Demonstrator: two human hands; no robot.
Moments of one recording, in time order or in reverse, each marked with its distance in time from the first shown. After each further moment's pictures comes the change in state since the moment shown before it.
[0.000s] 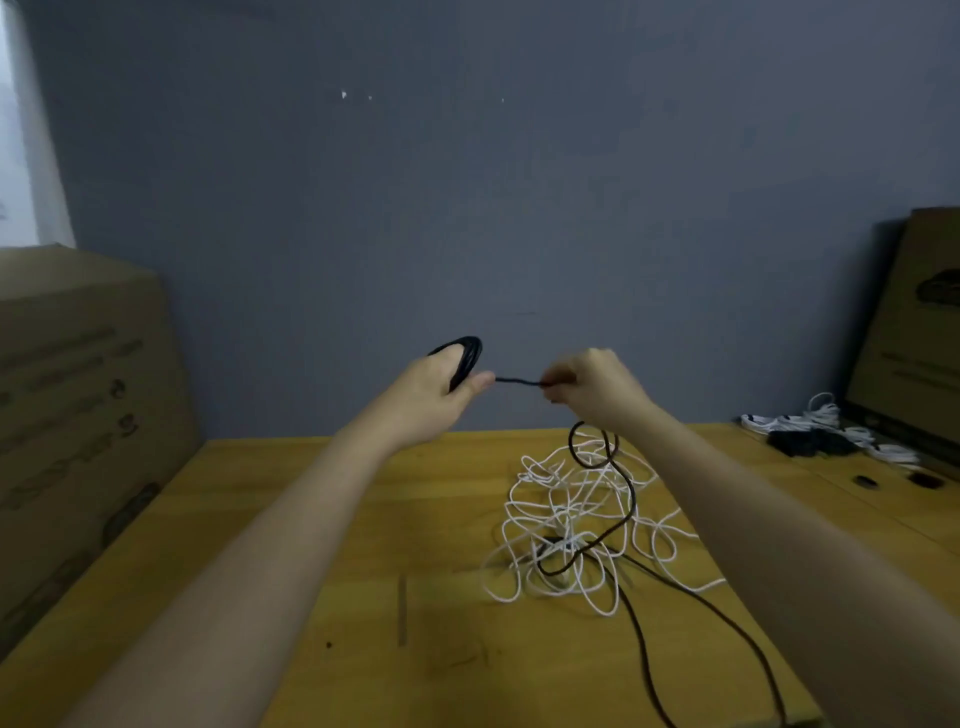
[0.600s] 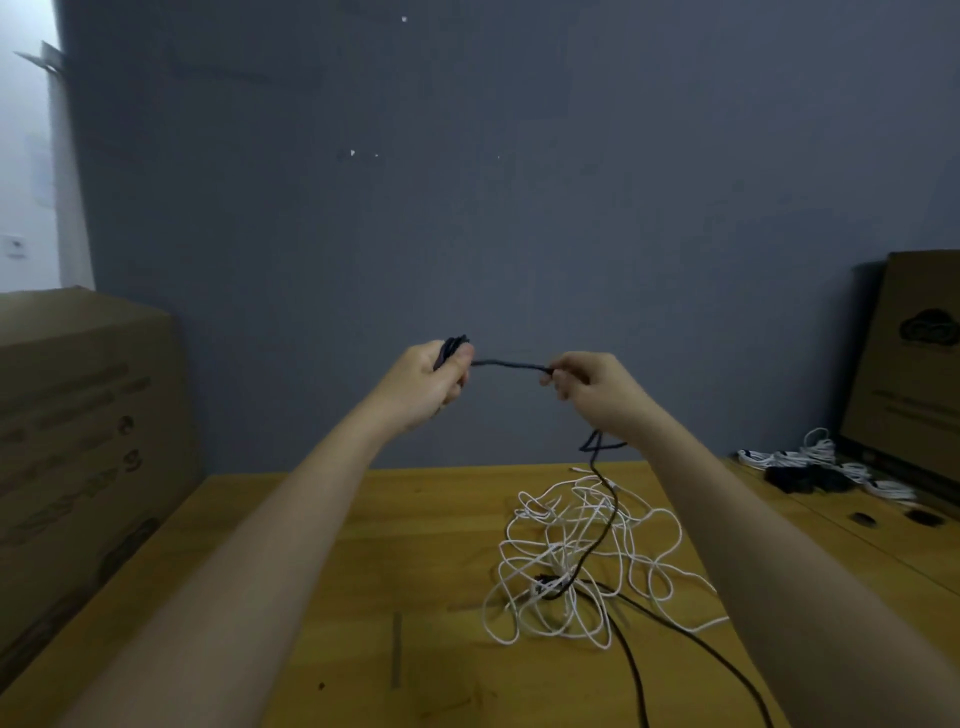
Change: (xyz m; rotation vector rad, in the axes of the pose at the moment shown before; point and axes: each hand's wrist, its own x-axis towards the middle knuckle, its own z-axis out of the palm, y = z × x) left_hand 0.013 0.031 -0.034 -0.385 0.051 -0.101; right_hand -0.005 -0.018 -0.043 0.413 0.043 0.078
